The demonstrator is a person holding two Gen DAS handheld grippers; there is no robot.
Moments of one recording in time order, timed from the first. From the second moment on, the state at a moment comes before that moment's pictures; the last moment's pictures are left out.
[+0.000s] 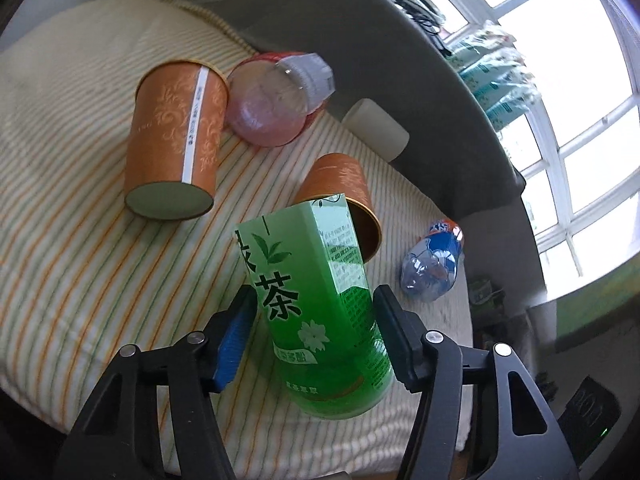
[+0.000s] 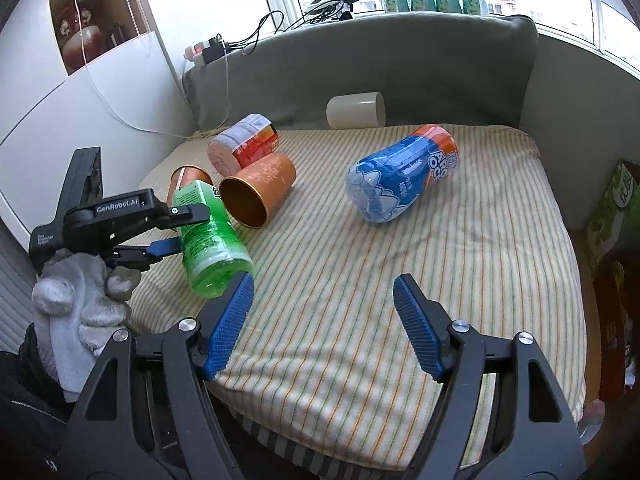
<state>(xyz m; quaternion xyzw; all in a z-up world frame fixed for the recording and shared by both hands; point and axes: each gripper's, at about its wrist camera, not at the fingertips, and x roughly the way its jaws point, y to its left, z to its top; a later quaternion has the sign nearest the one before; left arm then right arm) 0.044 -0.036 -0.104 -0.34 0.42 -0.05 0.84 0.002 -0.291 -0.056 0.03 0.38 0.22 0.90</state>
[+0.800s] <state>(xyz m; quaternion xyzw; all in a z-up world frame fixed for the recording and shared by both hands) 0.028 -0.125 -0.083 -0.03 0.29 -0.10 0.95 -0.002 -0.308 -0.057 0.06 0.37 0.18 0.91</state>
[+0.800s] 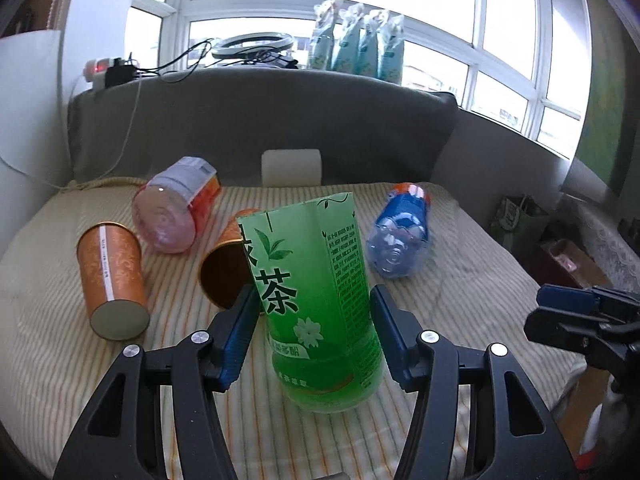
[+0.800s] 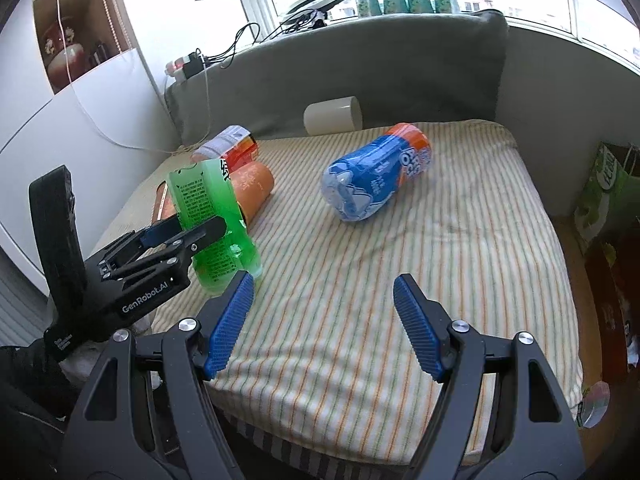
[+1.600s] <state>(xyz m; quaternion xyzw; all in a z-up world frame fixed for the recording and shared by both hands) -0.003 -0.139 -0.089 -0.02 0.31 -0.14 0.94 -0.021 -0.304 -0.052 0.06 0.37 0.17 0.91</state>
